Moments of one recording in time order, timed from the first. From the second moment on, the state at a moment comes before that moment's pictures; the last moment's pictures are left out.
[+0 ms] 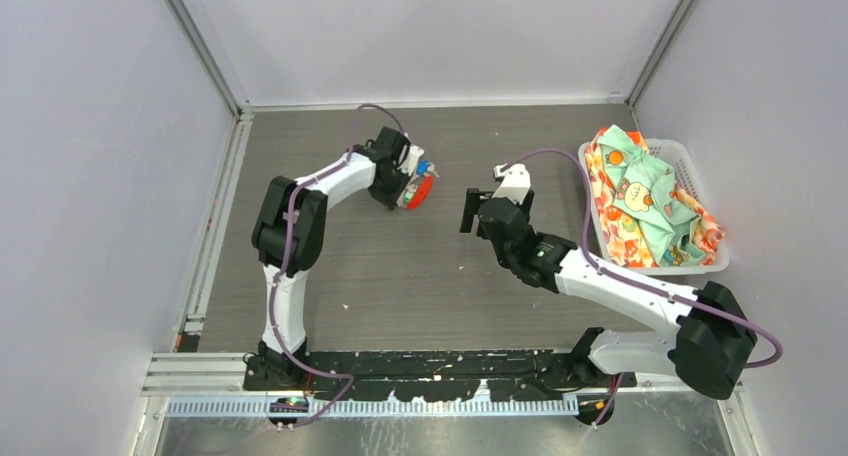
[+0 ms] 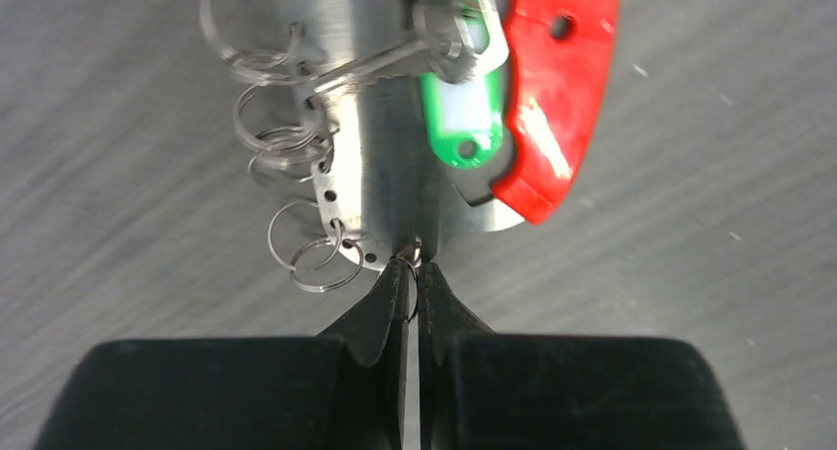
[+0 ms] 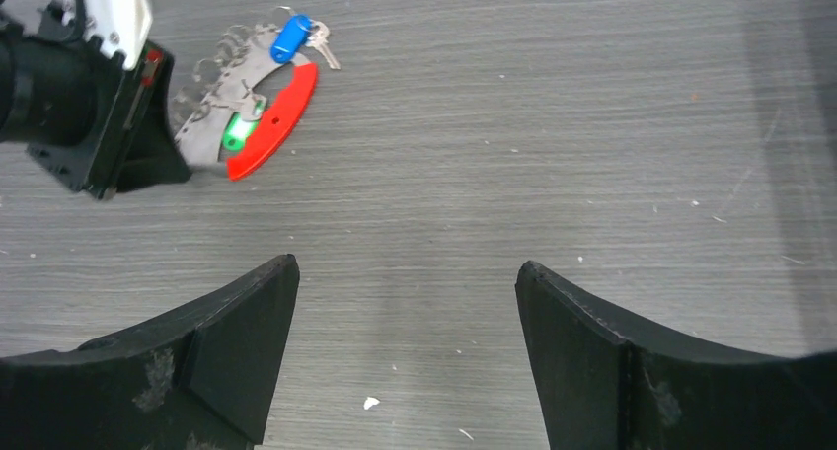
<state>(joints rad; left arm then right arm) -0.44 2.11 1.59 -0.61 0.03 0.13 0.84 1.21 0.77 -0.06 0.67 0.49</state>
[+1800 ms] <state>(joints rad) -0.59 1.59 1.42 -1.05 0.33 0.16 0.55 2.54 2.23 -0.49 0.19 0.37</state>
